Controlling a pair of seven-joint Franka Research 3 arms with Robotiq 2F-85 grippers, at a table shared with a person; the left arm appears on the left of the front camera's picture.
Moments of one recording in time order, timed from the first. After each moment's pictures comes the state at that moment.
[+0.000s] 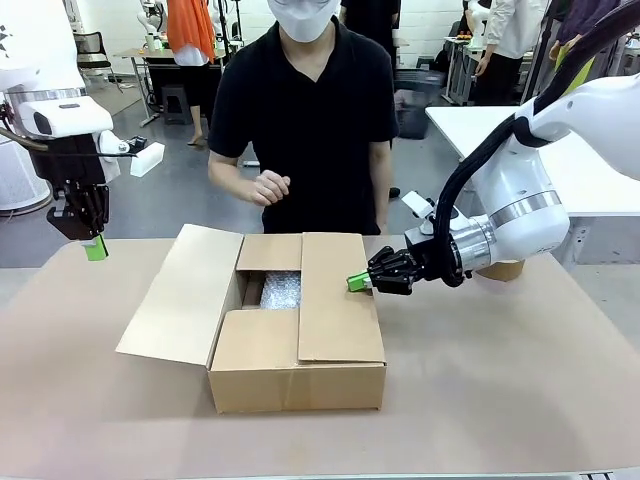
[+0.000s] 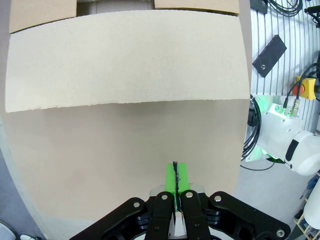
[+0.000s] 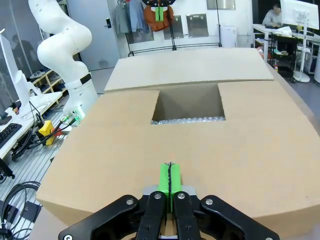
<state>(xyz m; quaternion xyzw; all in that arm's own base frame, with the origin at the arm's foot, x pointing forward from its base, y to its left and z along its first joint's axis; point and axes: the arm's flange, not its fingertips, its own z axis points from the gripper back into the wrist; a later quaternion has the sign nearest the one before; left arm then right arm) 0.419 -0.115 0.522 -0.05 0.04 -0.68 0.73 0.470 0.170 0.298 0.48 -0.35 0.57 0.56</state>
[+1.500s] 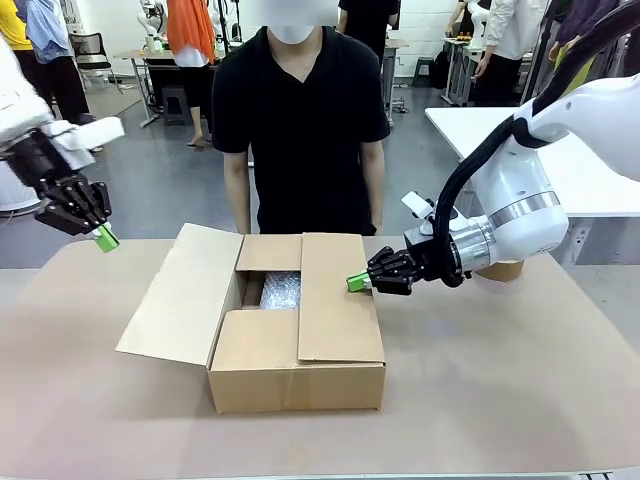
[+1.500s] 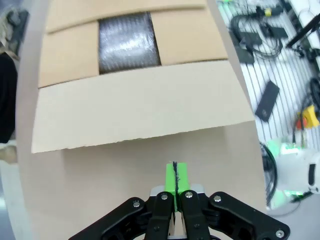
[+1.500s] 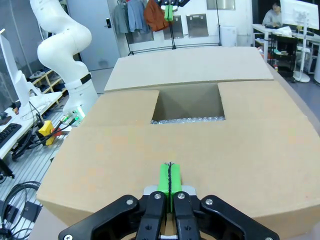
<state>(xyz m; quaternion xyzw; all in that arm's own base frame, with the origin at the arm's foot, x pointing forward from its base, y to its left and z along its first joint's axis) 0.449 -0.037 0.497 -0.24 -0.14 -0.70 0.65 0.470 0.170 0.298 0.48 -0.35 0.57 0.56</state>
